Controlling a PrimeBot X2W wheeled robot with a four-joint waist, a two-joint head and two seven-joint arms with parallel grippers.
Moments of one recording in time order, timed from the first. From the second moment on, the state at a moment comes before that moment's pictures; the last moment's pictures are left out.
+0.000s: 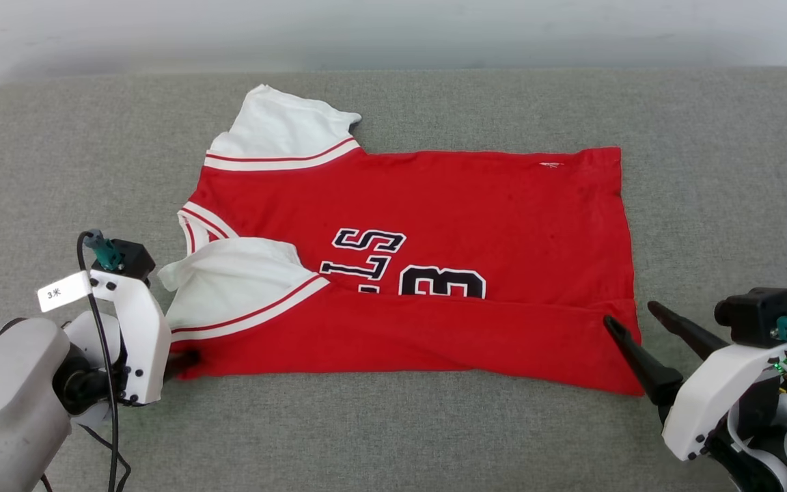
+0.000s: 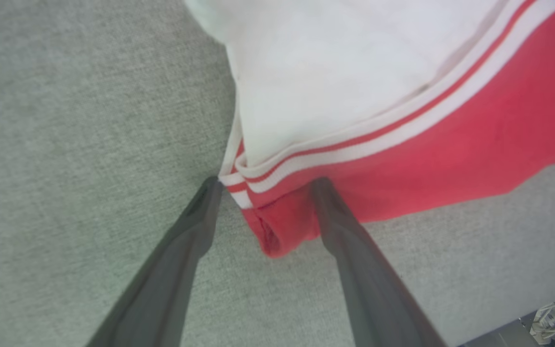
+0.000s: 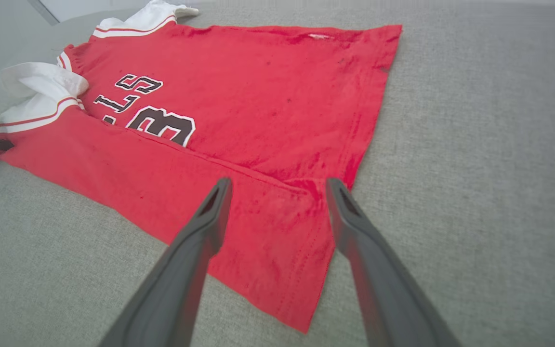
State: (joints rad) left arm -0.71 0.68 -0.89 0.63 -1.05 -0.13 0.66; right arm -0.15 -0.39 0.22 0.03 0.55 0.13 0.29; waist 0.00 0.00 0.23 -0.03
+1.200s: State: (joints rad) left arm -0.76 0.75 -0.96 0.41 -1.09 -0.13 0.46; right arm -0.37 -0.52 0.43 0.19 0.53 0.13 0.89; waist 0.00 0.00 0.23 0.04
